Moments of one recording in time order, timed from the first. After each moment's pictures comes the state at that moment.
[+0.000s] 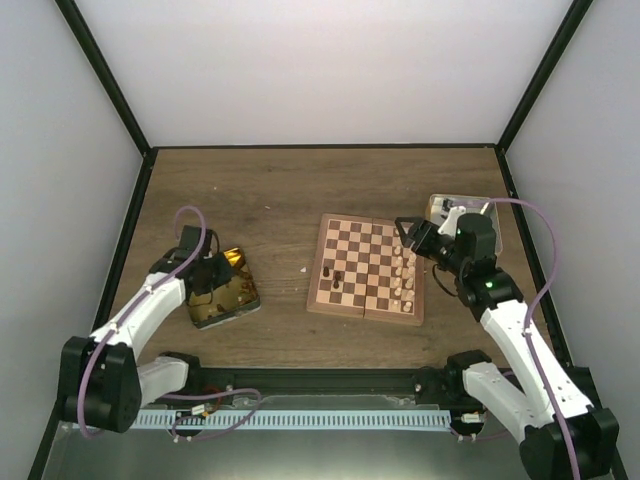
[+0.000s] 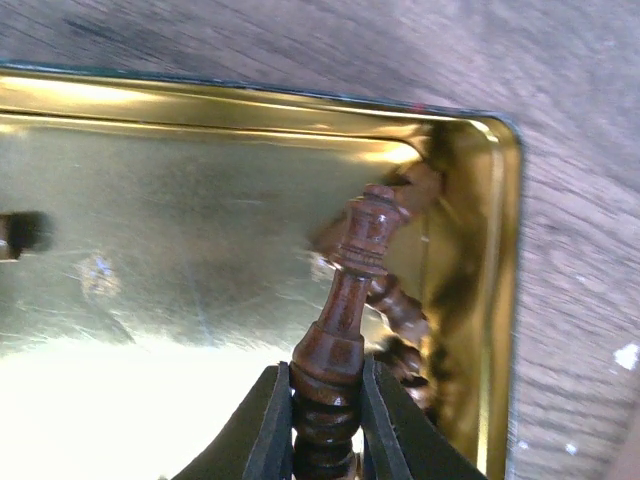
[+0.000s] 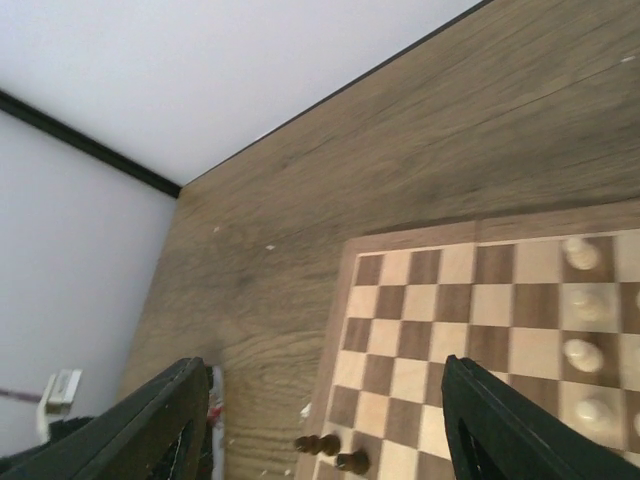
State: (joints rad) left arm -0.18 1.17 0.63 -0.55 0.03 -0.65; right arm 0.23 0.82 0.69 -0.26 -0.27 0.67
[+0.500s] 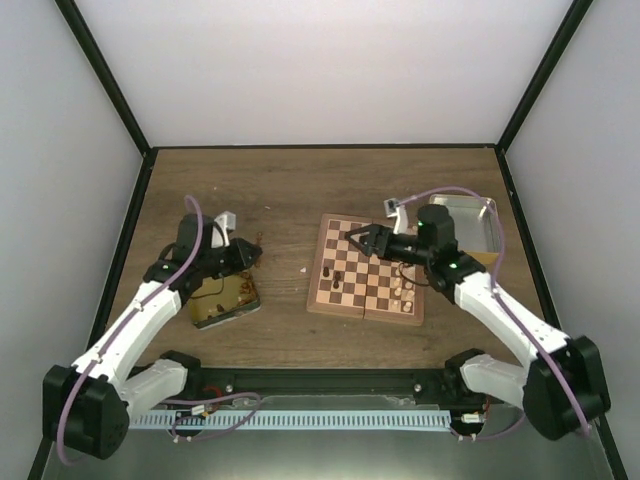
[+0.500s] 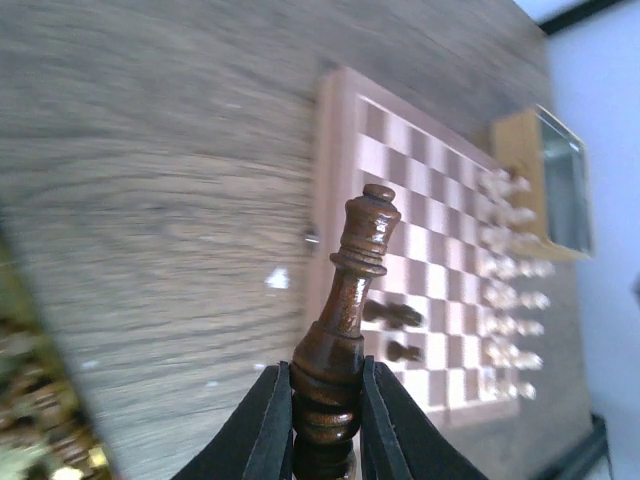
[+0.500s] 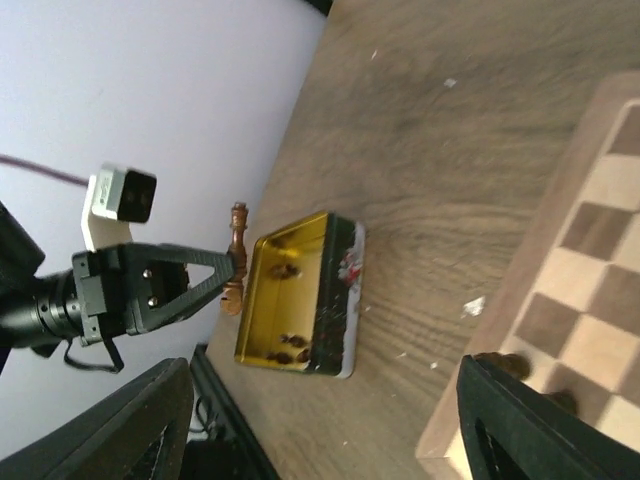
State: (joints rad) left arm -0.28 1.02 0.70 -0.44 0.38 -0.65; right arm 0.40 1.07 0.69 -0.01 -0.62 0.73
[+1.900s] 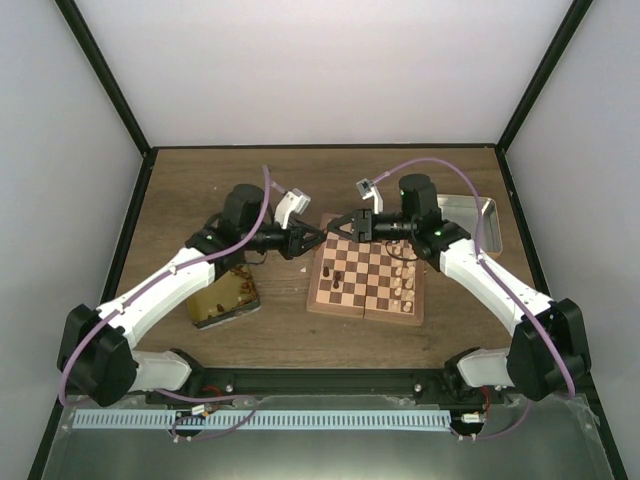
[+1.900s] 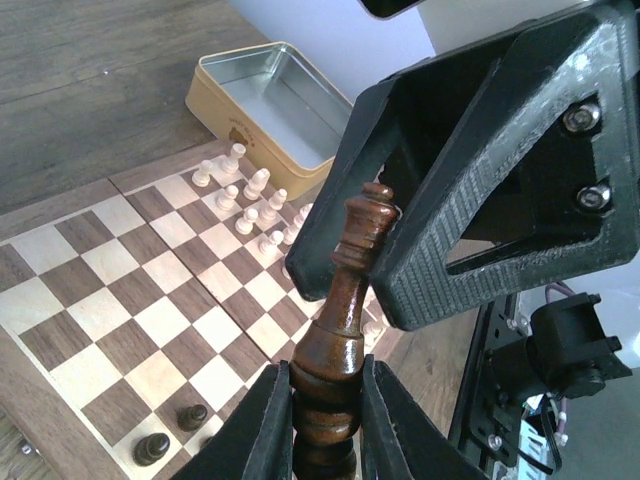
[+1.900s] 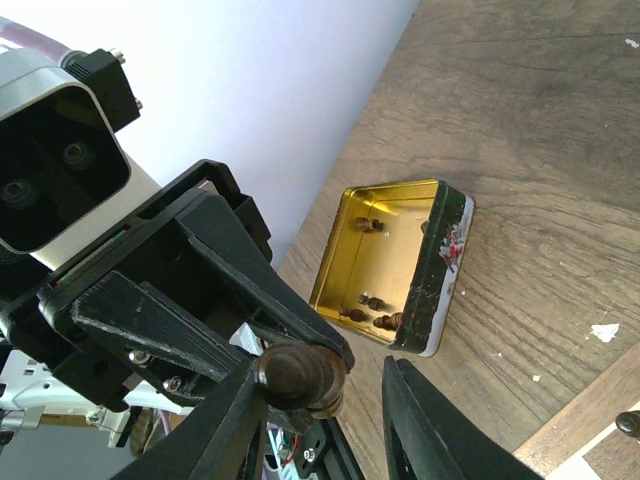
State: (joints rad) left arm -0.59 1.31 0.99 -0.17 0.64 -0.26; right arm 0.46 1.32 0.98 -0.10 -0.88 0.63
